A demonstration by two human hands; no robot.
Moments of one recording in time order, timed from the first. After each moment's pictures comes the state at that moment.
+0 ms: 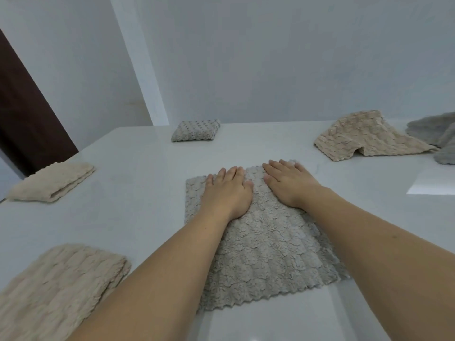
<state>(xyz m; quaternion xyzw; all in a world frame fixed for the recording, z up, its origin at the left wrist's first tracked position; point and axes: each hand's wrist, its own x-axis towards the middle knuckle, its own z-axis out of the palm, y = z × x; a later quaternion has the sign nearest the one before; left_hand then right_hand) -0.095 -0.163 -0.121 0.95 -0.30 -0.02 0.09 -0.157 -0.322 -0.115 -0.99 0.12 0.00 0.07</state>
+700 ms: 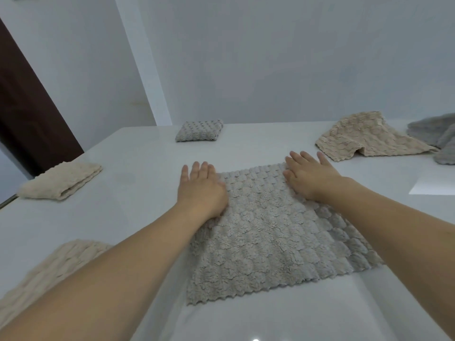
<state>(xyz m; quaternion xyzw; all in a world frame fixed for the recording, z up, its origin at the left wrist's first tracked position) -0.094 -0.113 -0.095 0.97 -0.24 0.02 0.00 -0.179 -0.344 -0.093 -0.99 0.16 0.00 0.02</state>
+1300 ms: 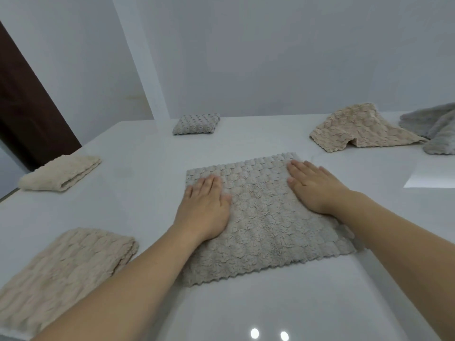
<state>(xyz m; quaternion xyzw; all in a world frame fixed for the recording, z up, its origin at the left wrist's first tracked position) -0.141 -0.094 -0.119 0.96 -0.28 -0.03 0.07 -0.228 -0.339 -0.112 -0.98 0.15 0.04 0.08</state>
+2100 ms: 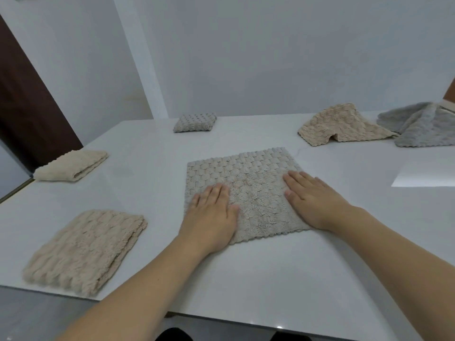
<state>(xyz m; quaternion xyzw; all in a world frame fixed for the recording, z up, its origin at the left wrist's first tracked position) -0.215 -0.074 -0.120 0.95 -0.32 -0.02 0.07 -0.304 -0.303 -0.114 -0.99 0.14 0.02 0.09</state>
